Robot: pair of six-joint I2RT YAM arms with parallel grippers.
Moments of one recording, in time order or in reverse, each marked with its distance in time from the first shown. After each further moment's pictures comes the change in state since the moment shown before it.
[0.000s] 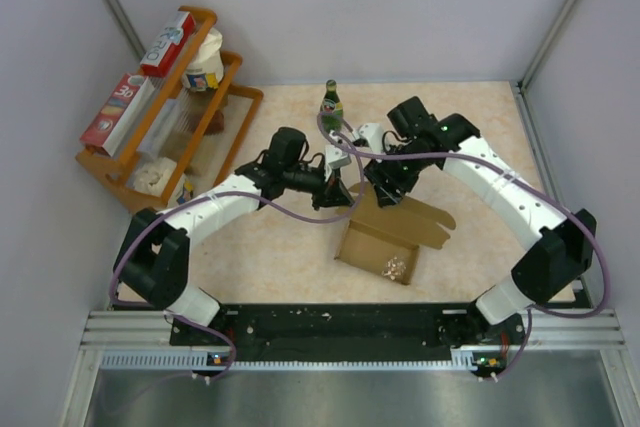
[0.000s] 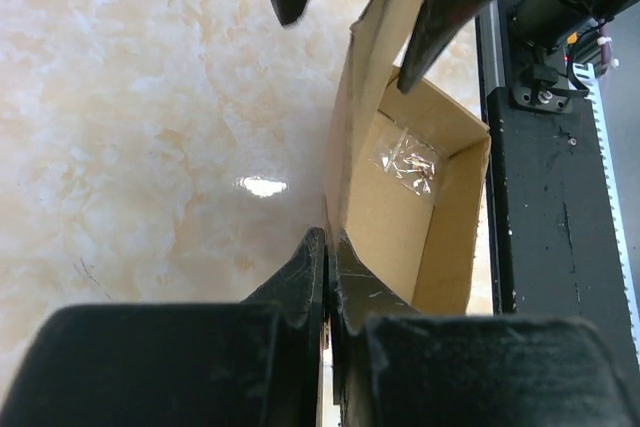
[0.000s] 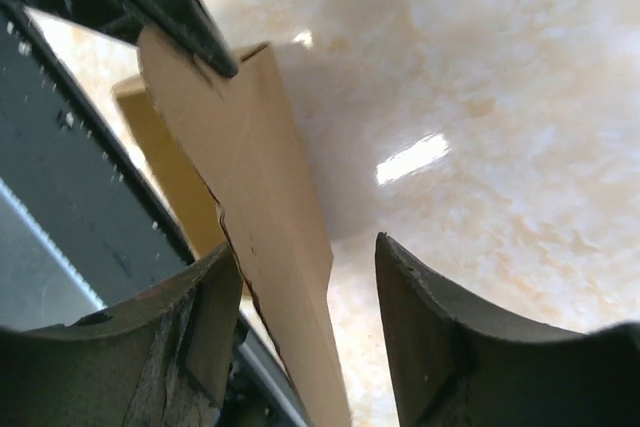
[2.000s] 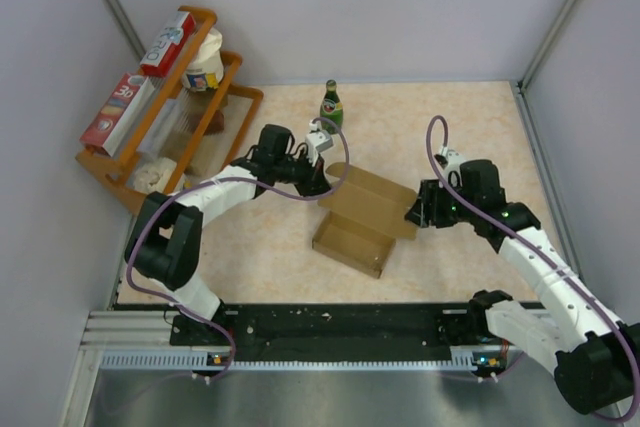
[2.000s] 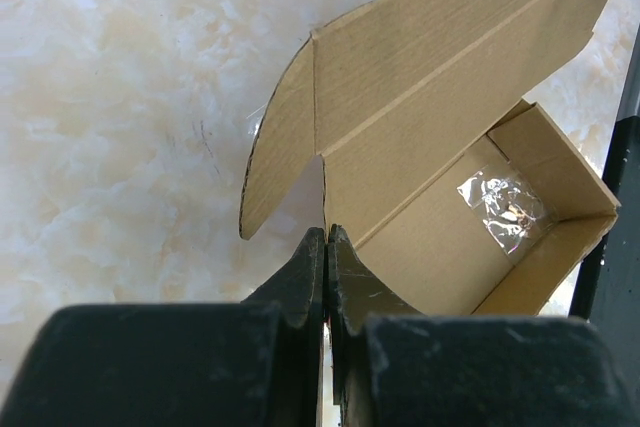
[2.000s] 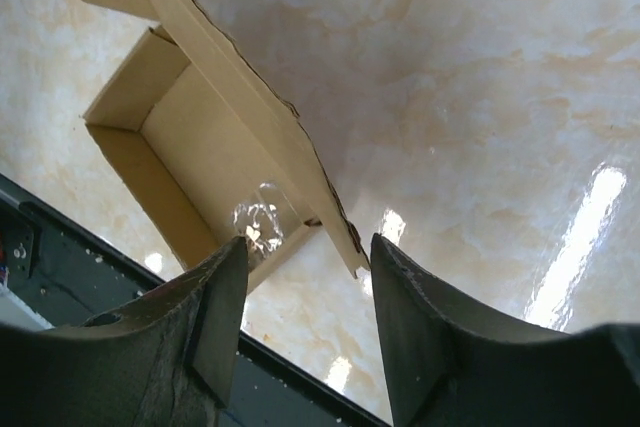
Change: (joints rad) left arm 0.148 0.115 -0.007 0.010 -0.170 -0.112; right arm -0.274 -0.637 -0.776 0.602 0.019 0.657
